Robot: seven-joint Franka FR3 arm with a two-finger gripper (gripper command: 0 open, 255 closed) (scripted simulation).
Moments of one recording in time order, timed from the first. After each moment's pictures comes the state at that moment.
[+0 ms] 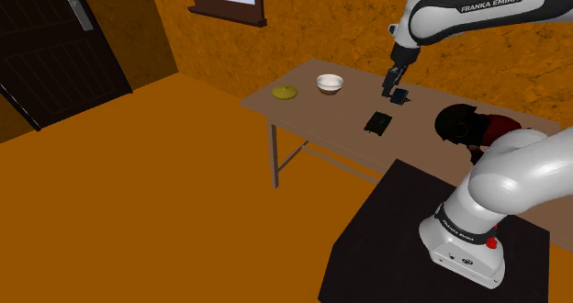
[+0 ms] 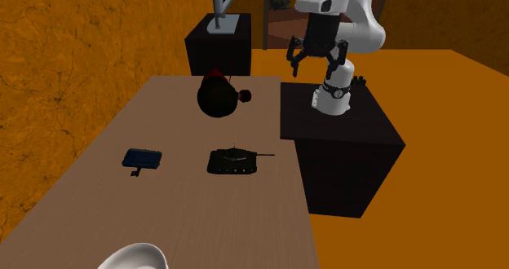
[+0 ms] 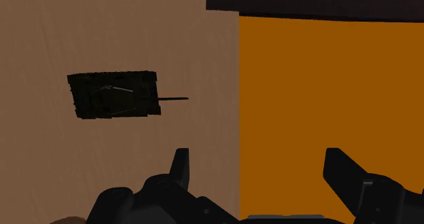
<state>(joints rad) -0.15 -0.60 -0.29 -2.52 -0.21 2.03 -0.36</state>
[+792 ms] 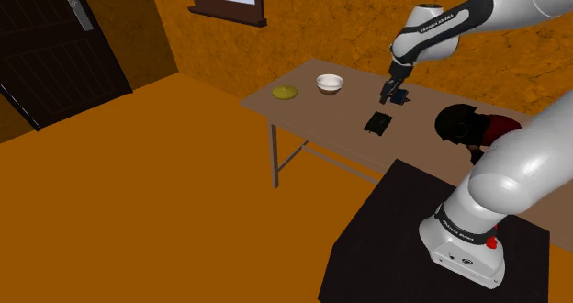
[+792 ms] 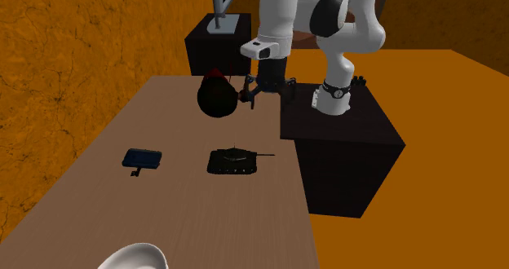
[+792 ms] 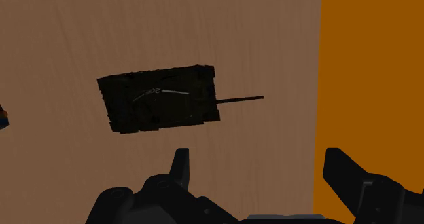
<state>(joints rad) -0.15 -0.21 -0.53 -2.45 -0.11 2.38 -0.58</state>
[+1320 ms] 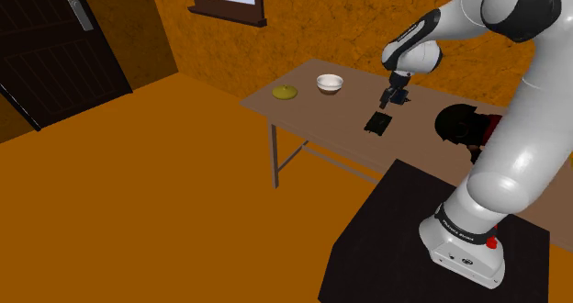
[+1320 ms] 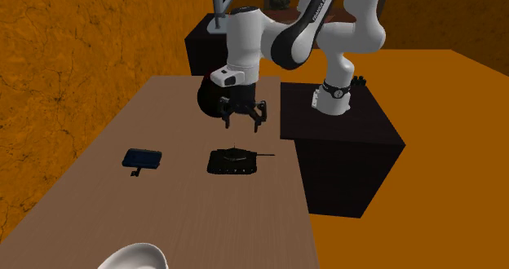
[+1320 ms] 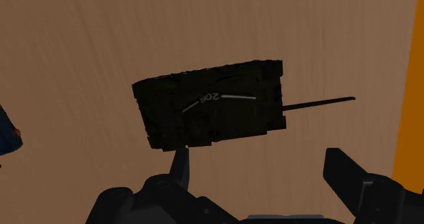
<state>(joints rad) -0.17 0.14 -0.61 -2.30 0.25 2.52 -0.90</state>
